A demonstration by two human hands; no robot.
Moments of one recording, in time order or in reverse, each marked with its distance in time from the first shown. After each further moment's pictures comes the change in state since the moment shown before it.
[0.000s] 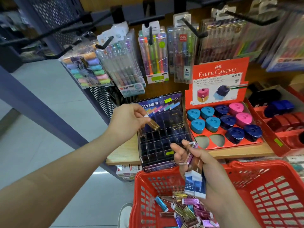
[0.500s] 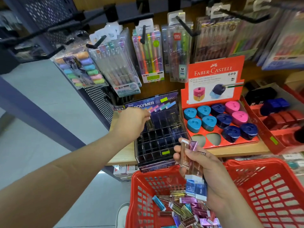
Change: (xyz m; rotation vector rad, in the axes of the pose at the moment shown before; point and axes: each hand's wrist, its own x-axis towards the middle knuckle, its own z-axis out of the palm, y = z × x) left_hand 0.022 -0.014 0.029 0.532 -0.045 0.329; right_hand -0.025 -0.002 -0.003 -0.203 0.010 -0.197
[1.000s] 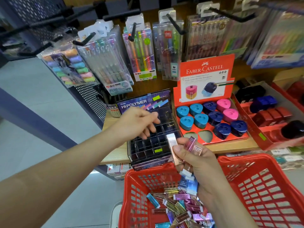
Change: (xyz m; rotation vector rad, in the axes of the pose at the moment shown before) left_hand -0.015 0.043 -0.030 -0.851 -0.312 -0.325; right_hand -0.004 -0.005 0.006 -0.203 0.132 -0.115
